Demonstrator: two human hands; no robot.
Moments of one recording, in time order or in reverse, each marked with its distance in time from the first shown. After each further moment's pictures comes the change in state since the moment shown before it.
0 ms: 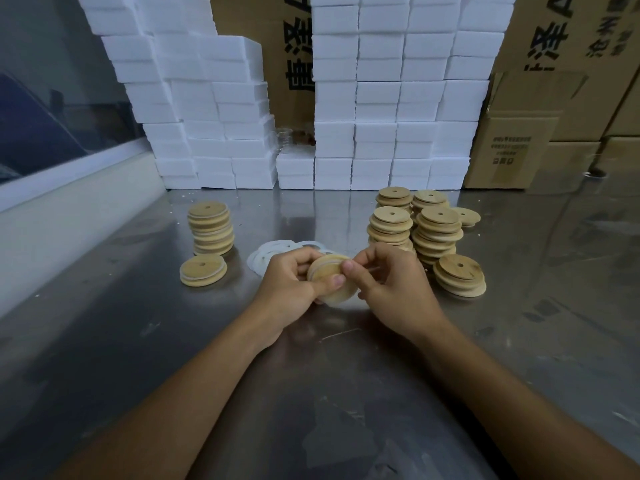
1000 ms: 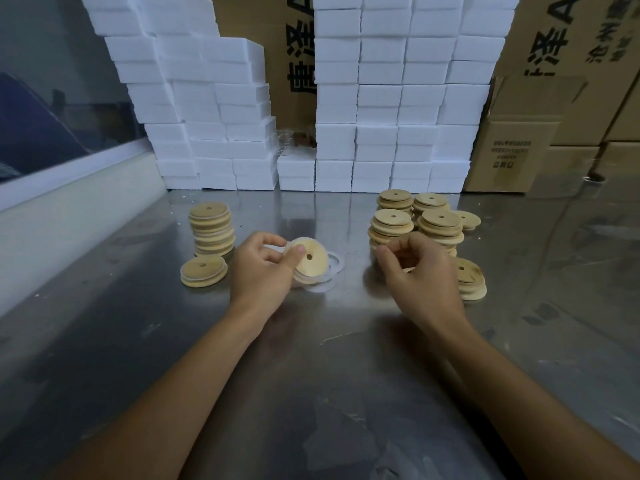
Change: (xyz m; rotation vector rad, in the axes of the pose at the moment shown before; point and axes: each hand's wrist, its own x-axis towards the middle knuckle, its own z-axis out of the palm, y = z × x) left_hand 0.014 -0.004 -0.019 0.198 0.528 -0.013; right_hand 0.007 0.009 -0.016 -0.147 0.316 0.032
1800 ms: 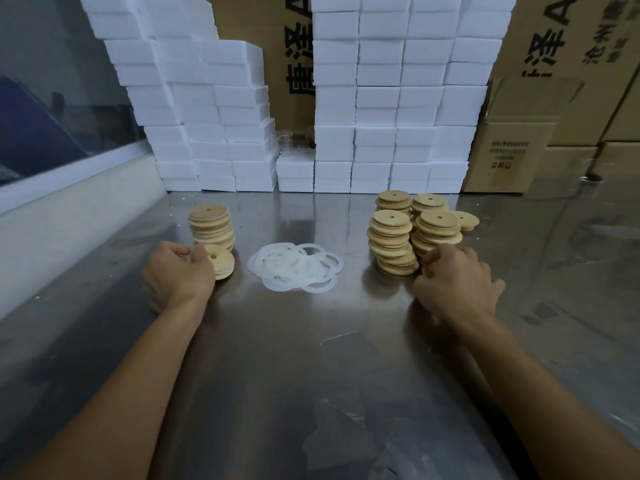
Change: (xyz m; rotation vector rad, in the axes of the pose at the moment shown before) left_hand 0.050 -0.034 -0.068 0.452 0.519 -0.188; right_hand 0.013 0.012 -0.029 -0.676 -0.142 0.340
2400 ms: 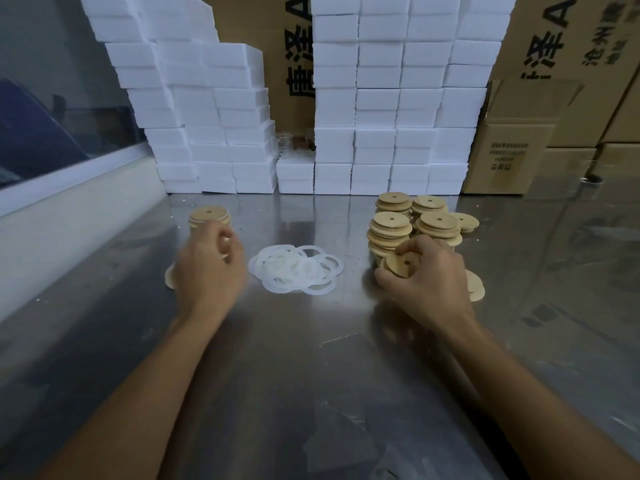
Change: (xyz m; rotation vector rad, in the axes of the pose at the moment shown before) left_hand -0.033 0.022 -0.006 -0.031 -0.052 0.598; right_hand -0.011 -0.014 0.009 0.325 0.110 -0.283
